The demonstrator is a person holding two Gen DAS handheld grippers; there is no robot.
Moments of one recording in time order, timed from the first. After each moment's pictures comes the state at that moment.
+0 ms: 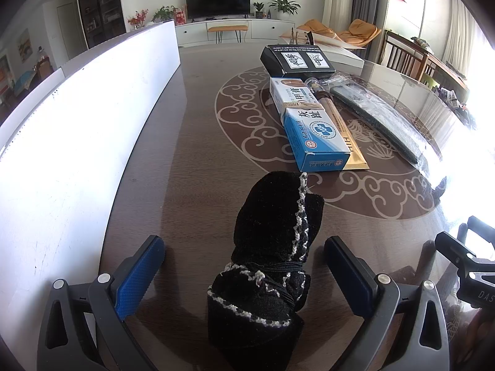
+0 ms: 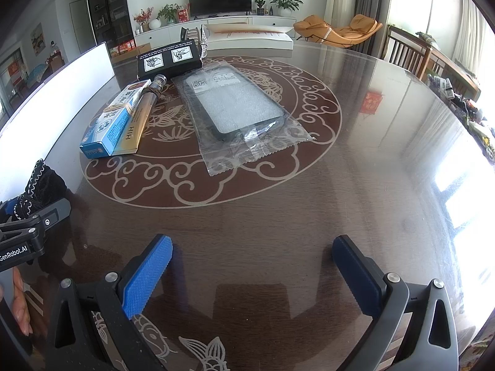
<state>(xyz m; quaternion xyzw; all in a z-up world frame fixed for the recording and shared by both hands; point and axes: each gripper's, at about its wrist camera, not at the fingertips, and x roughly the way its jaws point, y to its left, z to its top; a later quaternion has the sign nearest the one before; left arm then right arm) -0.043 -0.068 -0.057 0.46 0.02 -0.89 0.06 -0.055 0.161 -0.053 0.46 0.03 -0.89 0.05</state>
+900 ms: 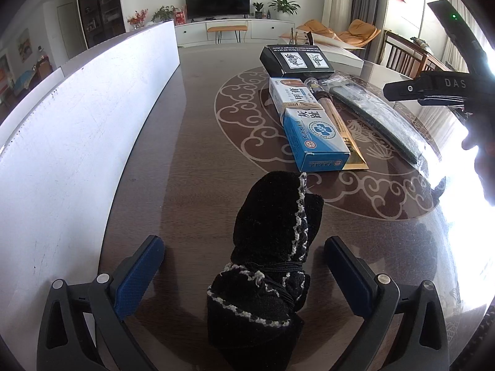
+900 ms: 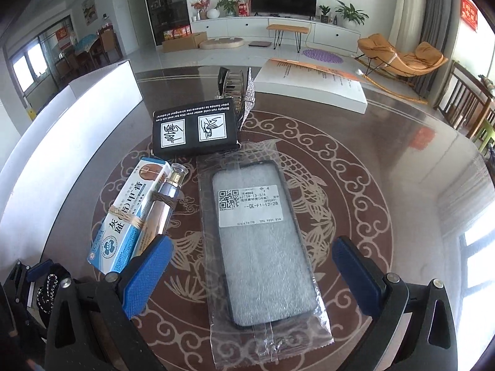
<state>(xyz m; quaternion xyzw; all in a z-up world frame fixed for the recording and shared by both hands) -0.043 -0.068 -0.056 0.46 0.03 -0.89 0.05 -0.214 0.114 -0.003 0.47 0.09 -0.86 0.19</state>
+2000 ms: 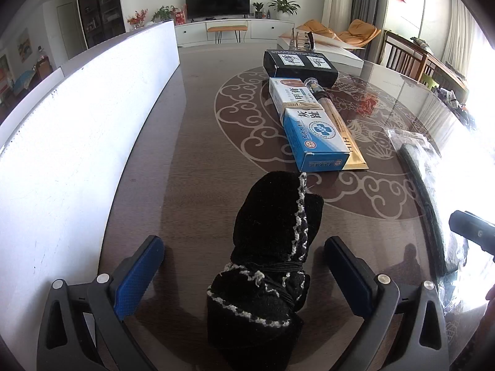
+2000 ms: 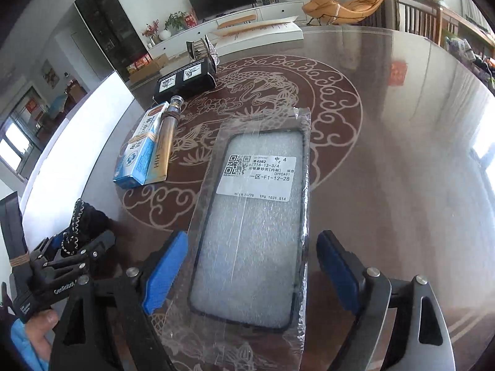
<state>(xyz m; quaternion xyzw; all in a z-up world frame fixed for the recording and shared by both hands) -0.043 -0.068 -0.057 0.46 0.03 -0.89 0.05 -0.053 0.177 -0.035 0.49 -0.09 -0.86 0.12</state>
